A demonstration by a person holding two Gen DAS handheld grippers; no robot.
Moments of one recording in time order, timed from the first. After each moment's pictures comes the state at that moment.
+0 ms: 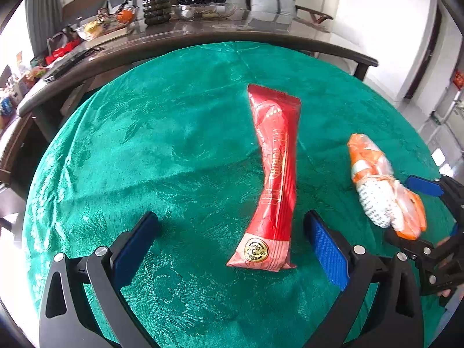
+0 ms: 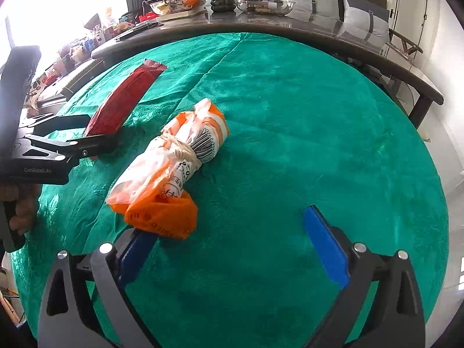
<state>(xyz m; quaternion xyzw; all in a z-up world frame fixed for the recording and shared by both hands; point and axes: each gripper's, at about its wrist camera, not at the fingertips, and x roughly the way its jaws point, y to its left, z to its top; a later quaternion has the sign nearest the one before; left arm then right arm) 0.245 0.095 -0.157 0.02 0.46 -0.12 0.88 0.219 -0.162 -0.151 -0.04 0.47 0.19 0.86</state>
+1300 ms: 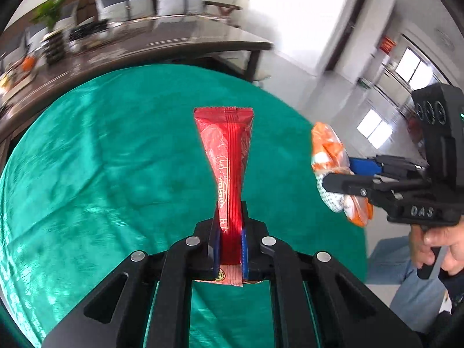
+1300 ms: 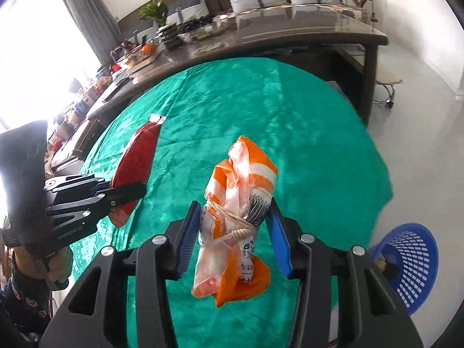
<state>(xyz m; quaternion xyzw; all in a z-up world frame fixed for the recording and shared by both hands) 0.179 -0.060 -0.091 0.05 0.45 -0.32 0.83 0.148 -0.331 -0.081 0.12 0.46 0.11 0.87</state>
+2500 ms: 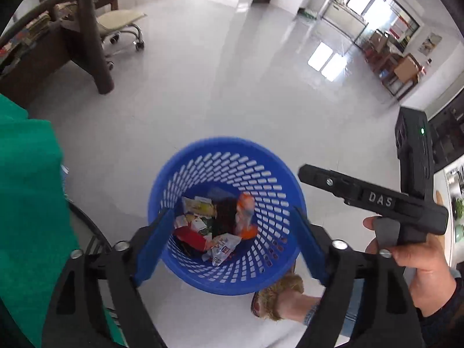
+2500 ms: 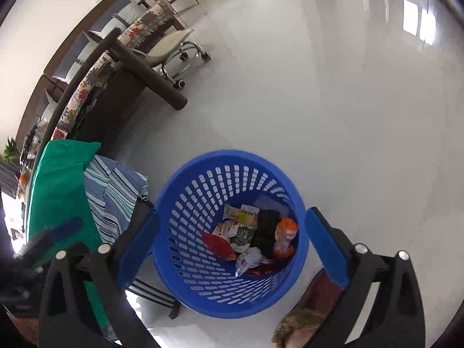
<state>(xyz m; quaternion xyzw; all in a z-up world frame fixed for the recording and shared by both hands) 0.138 -0.488 -0.249 0.14 0.51 -0.42 0.73 0.027 -0.685 -0.253 0.34 0.45 -0.15 0.81</state>
